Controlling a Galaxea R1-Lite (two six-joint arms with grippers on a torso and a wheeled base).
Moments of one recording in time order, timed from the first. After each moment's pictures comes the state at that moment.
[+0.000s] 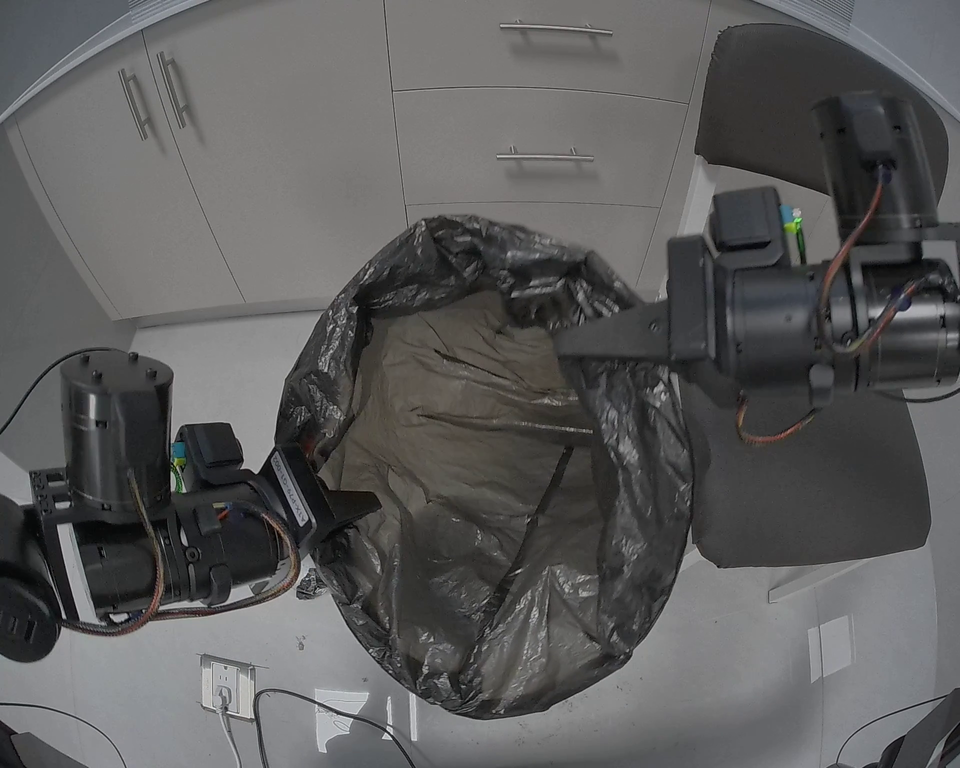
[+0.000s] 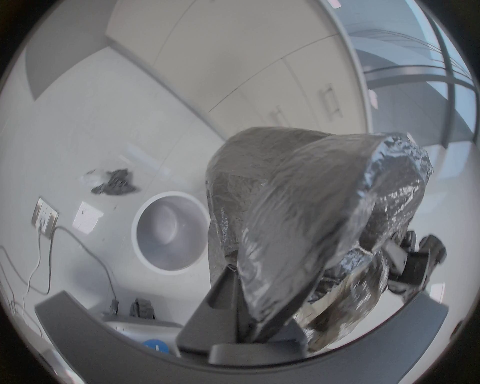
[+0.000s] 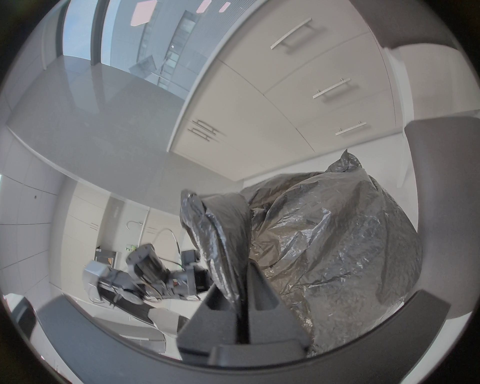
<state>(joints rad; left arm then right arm) -0.64 1.43 -0.67 -0.36 -0.08 -0.99 0.77 1.60 -1.40 0.14 0.20 0.57</state>
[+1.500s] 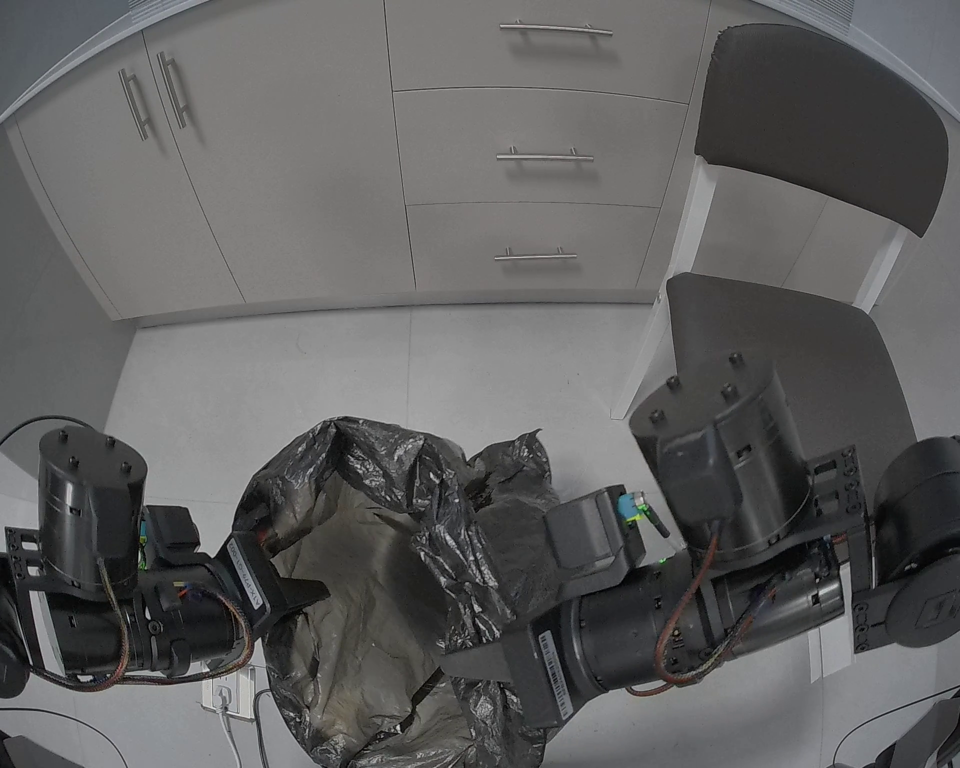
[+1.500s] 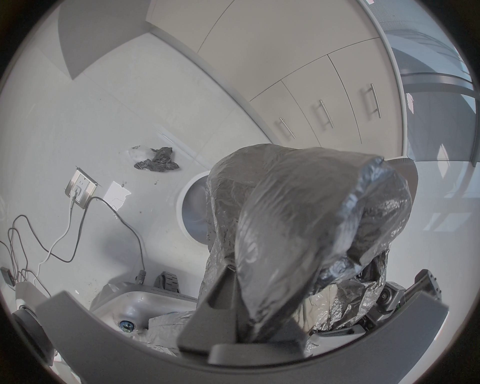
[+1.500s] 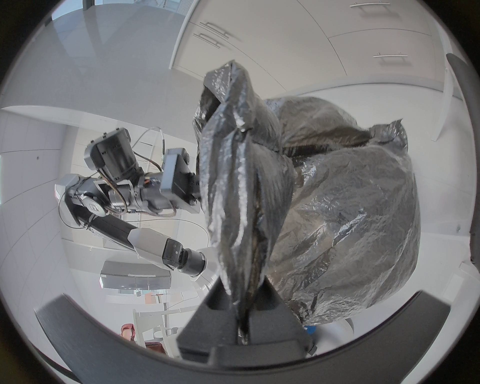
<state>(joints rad) -0.66 1.31 -0.55 -0.17 -0.01 -1.10 1.01 1.70 -1.07 -0.01 0.27 0.52</state>
